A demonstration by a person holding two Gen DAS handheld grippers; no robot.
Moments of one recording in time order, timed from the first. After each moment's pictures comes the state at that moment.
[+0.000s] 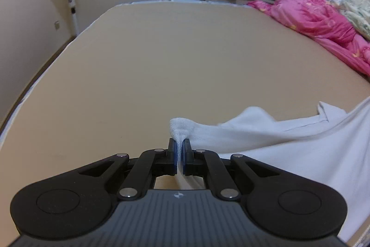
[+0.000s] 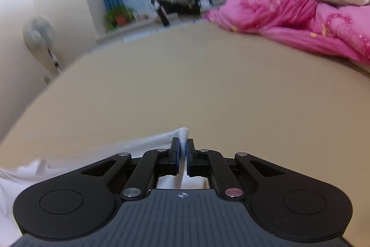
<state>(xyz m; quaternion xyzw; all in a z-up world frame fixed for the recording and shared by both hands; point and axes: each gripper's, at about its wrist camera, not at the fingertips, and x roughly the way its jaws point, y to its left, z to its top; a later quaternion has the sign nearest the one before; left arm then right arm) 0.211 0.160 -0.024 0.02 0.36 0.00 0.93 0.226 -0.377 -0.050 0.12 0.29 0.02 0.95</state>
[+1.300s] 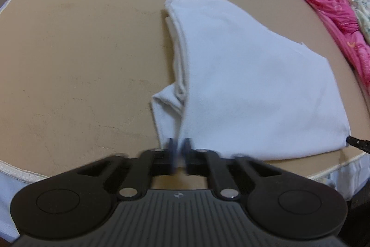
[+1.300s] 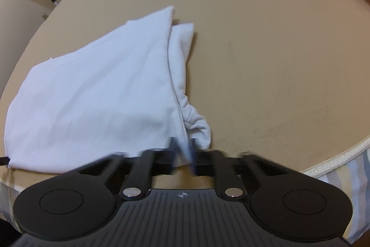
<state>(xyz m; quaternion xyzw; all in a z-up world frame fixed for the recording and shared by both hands) 0.098 0.176 -0.066 -0.11 0.53 -0.01 0.84 0.121 -0.395 -0.093 0.15 0.48 0.05 0.86</state>
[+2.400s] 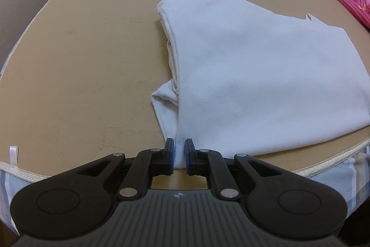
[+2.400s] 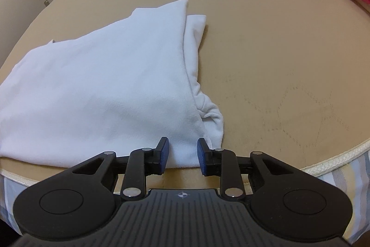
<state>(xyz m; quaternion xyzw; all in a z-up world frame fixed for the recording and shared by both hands) 0.083 0.121 -0.077 0.02 0.53 0.04 0.85 0.115 -0.366 -0.104 0.10 0.49 0.05 0.87</state>
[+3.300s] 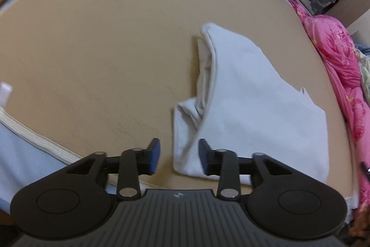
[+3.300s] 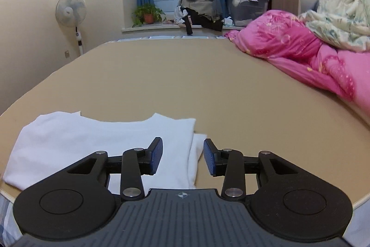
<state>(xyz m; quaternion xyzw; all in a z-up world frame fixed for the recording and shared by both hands) 0.073 0.203 -0.057 -0.23 0.50 0.04 0.83 0.067 -0.365 -0.013 0.04 0.26 0.05 0.96</state>
